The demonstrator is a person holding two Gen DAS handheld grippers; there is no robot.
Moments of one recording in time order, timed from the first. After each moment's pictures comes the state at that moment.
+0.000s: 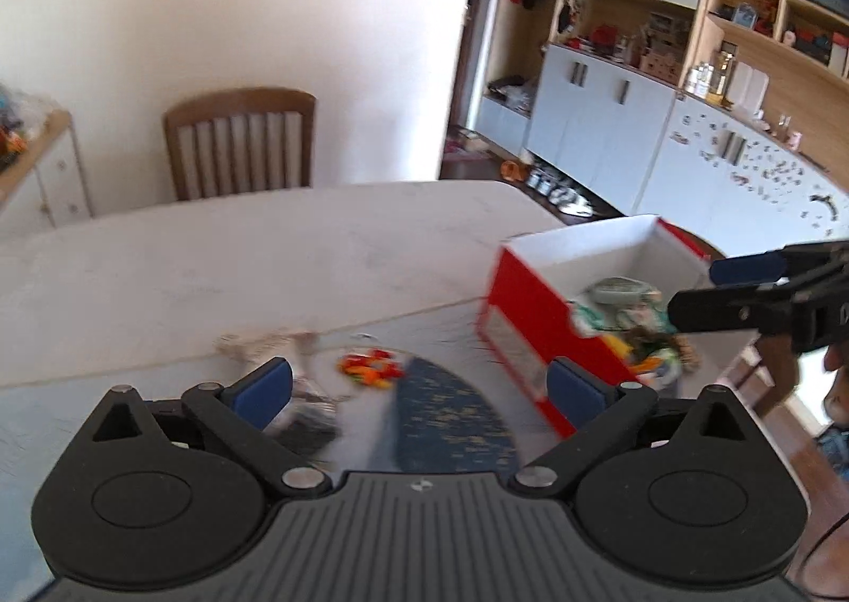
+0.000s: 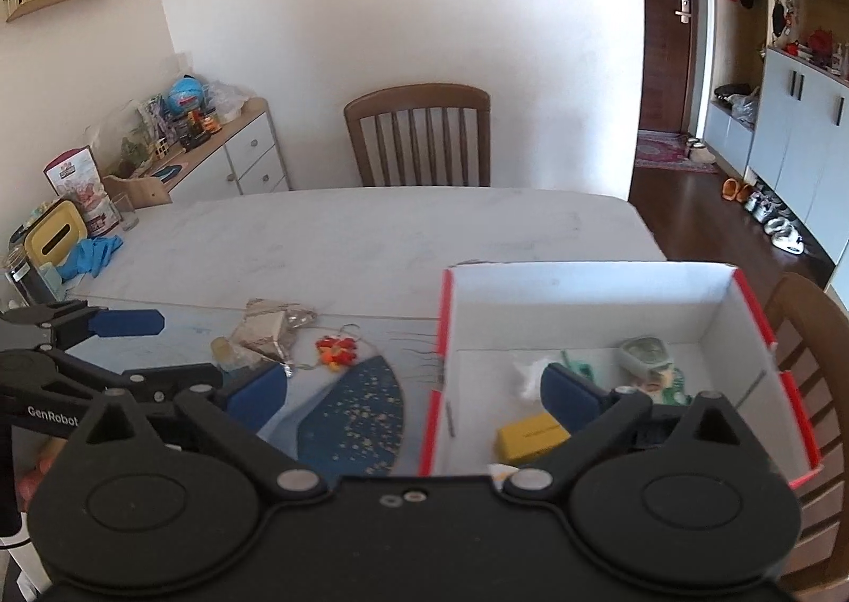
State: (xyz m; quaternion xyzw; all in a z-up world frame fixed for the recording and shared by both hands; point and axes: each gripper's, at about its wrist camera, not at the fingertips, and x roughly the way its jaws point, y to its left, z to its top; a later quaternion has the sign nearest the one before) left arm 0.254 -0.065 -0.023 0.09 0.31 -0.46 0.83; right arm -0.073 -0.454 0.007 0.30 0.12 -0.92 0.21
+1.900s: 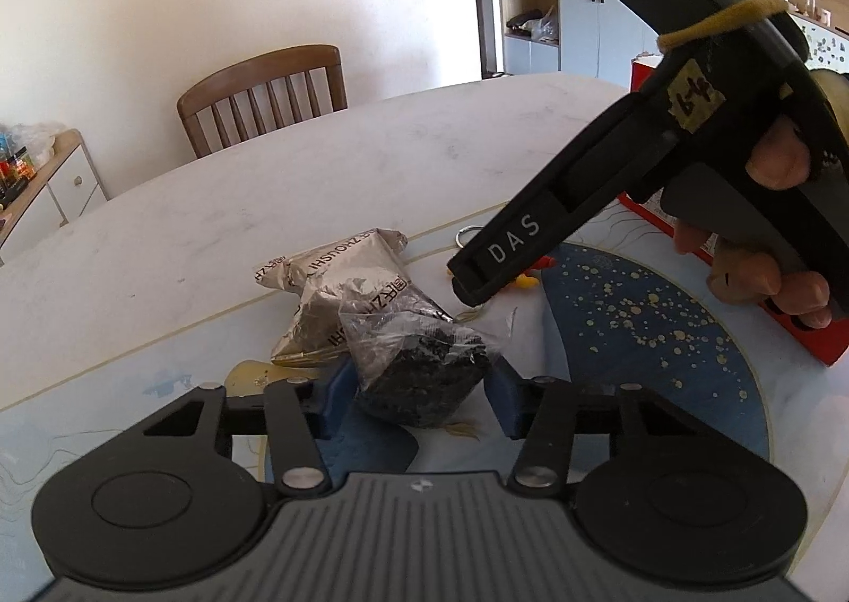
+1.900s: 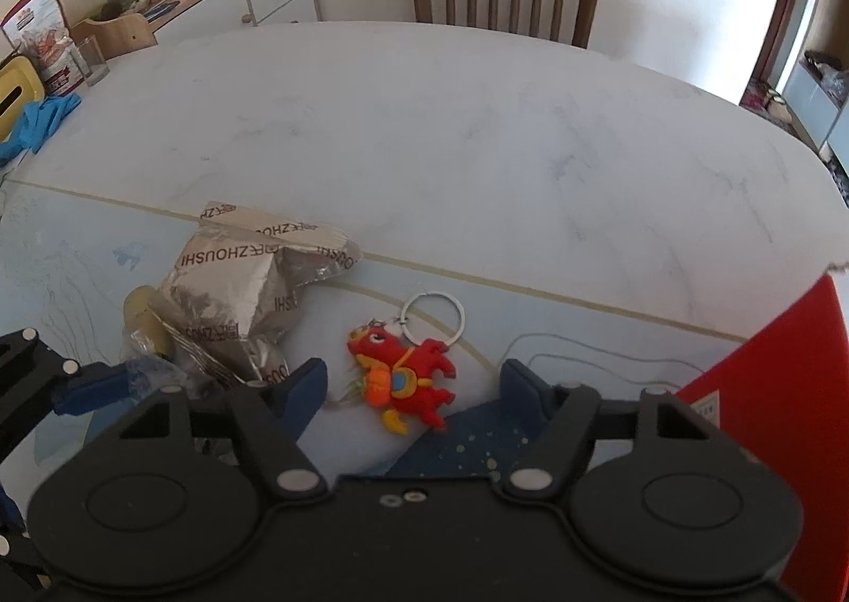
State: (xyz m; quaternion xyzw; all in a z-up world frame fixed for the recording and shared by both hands) left arm 0.306 -0.085 -0.149 0.20 0.30 -0.43 0.83; right arm -0.213 -0.593 -0.141 0.41 0.20 -0.86 0.21
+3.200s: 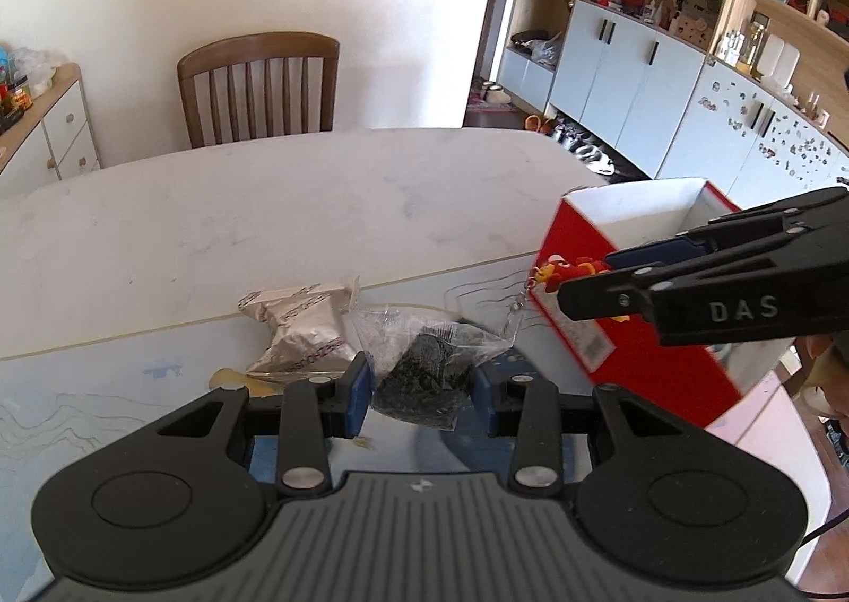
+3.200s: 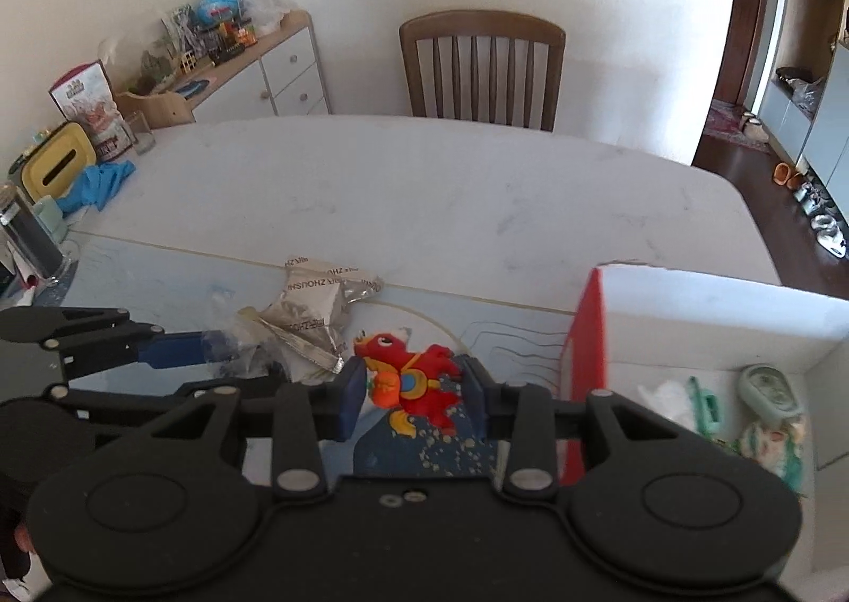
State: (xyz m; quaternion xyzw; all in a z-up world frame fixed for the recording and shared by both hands) left arm 0.297 -0.068 -0.041 0.11 0.38 -0.45 0.80; right arm -0.117 -0.542 -0.028 0.36 0.16 -0.89 0.21
